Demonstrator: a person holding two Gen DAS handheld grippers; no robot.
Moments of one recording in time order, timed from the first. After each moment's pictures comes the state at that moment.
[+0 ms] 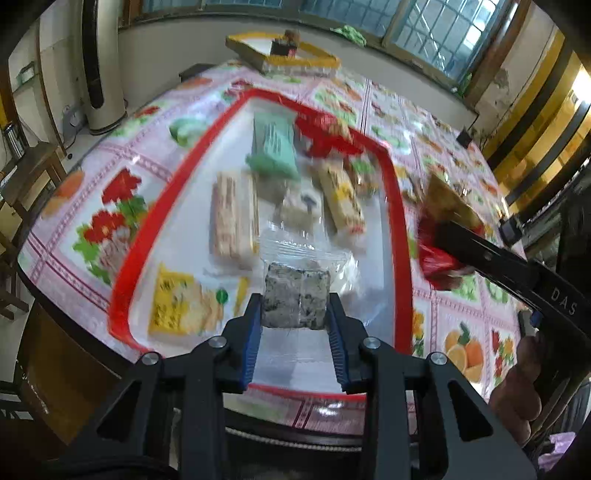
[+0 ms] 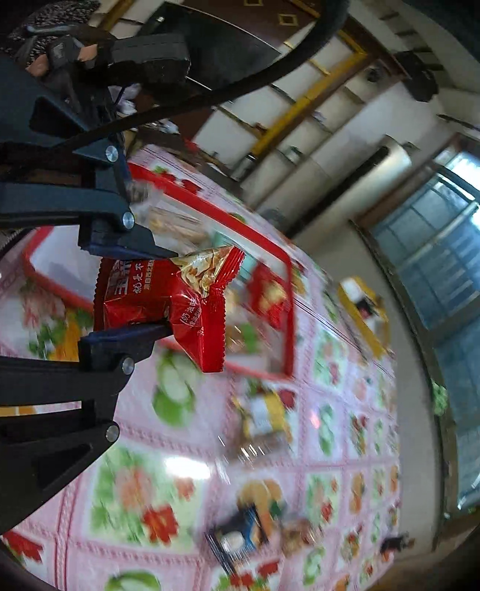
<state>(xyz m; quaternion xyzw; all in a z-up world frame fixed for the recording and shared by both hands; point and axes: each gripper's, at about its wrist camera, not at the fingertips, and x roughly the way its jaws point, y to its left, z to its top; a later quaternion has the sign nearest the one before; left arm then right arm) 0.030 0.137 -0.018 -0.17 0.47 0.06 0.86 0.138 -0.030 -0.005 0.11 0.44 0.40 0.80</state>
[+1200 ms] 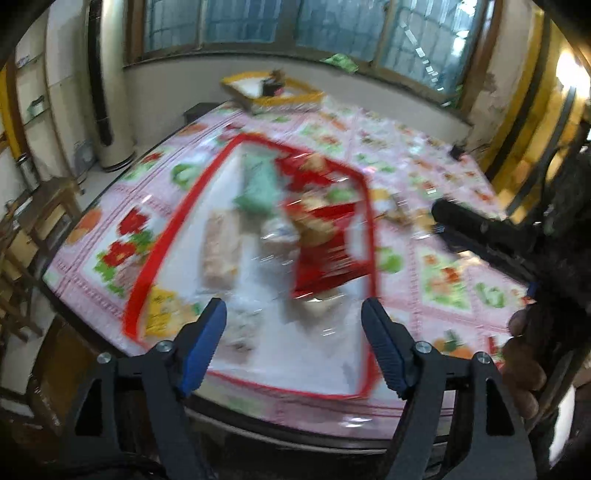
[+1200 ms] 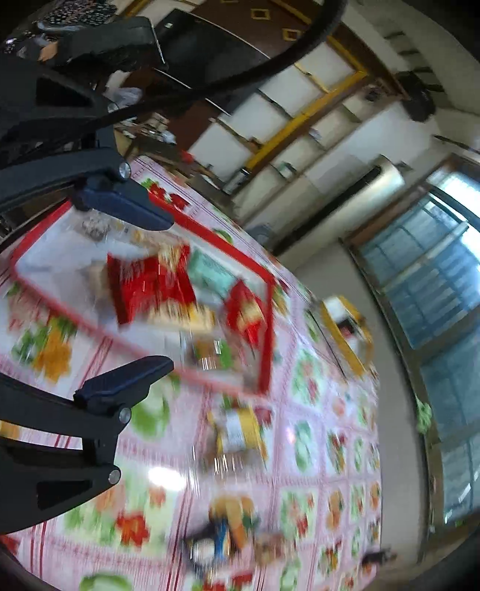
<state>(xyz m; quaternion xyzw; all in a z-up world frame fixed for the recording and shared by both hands) 0.010 0.103 0.019 -0.13 0.41 0.07 0.90 0.143 -0.080 0.014 0.13 0.39 0.40 0.82</state>
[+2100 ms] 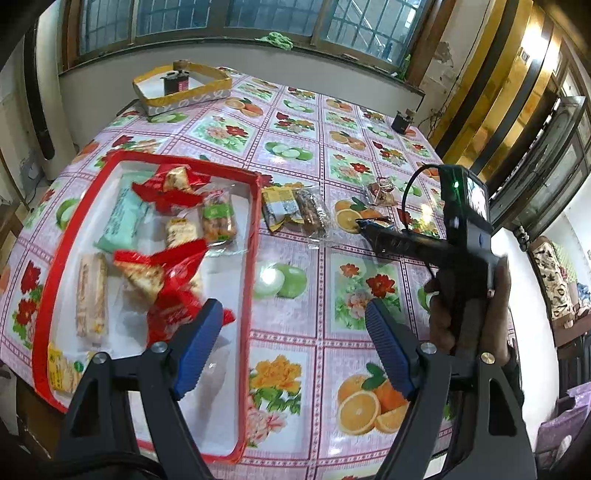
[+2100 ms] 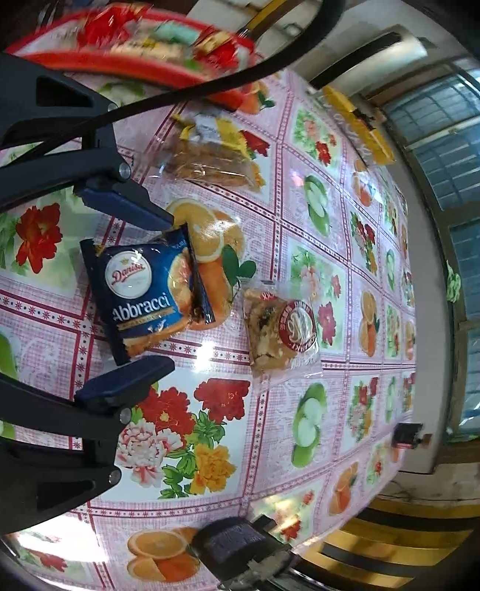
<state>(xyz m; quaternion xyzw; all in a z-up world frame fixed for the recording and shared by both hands) 0.097 0.028 0.021 -0.11 0.45 -0.02 0.89 0.271 -0.144 -0.060 -0.01 0.47 0.15 0.87</state>
